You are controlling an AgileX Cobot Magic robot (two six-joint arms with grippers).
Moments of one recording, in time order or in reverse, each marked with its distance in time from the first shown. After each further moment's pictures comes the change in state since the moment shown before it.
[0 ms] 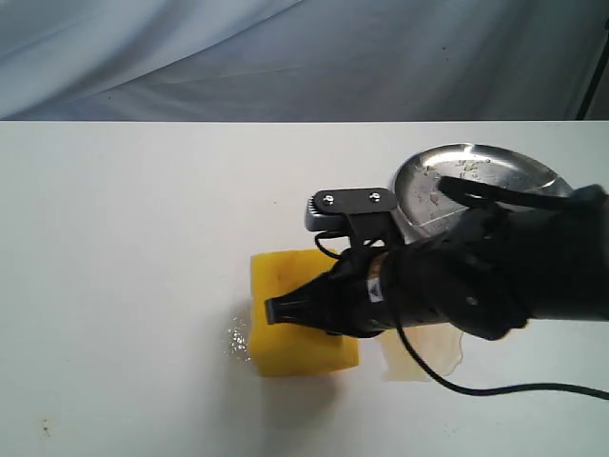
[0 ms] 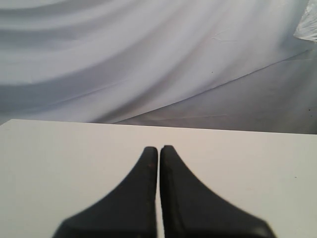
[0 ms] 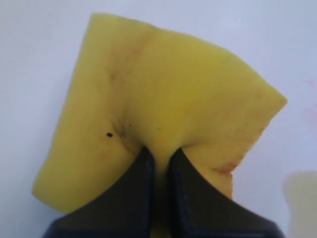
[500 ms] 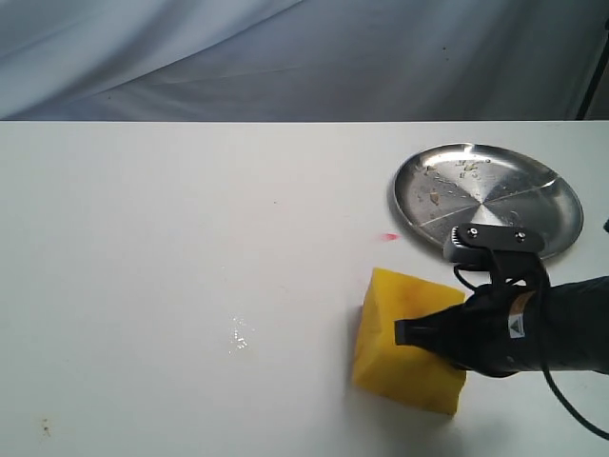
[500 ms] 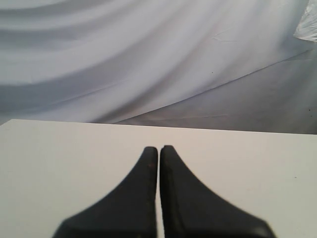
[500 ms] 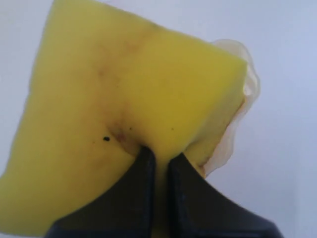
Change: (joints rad) left arm 0.000 0.000 0.000 0.000 0.000 0.000; right arm -0.261 -0.185 0.330 0.012 -0.033 -0.031
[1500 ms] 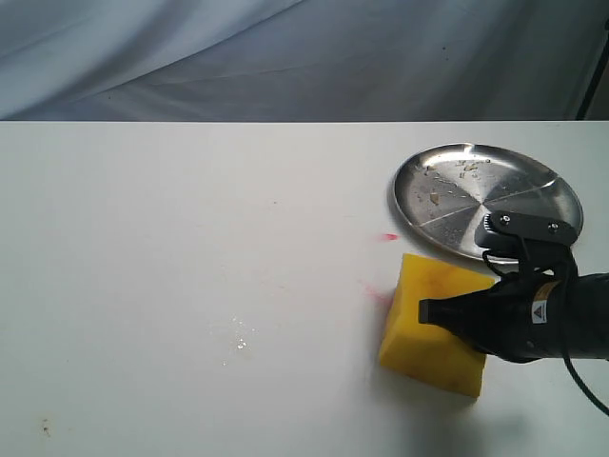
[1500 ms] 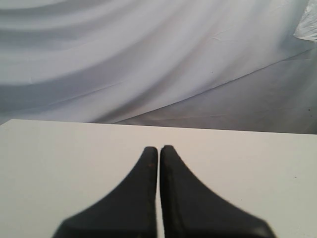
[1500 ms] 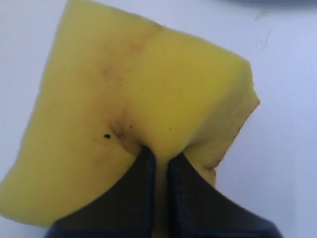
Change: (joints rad) left arm 0.000 0.000 0.000 0.000 0.000 0.000; right arm -0.079 0.000 0.009 0.000 -0.041 0.000
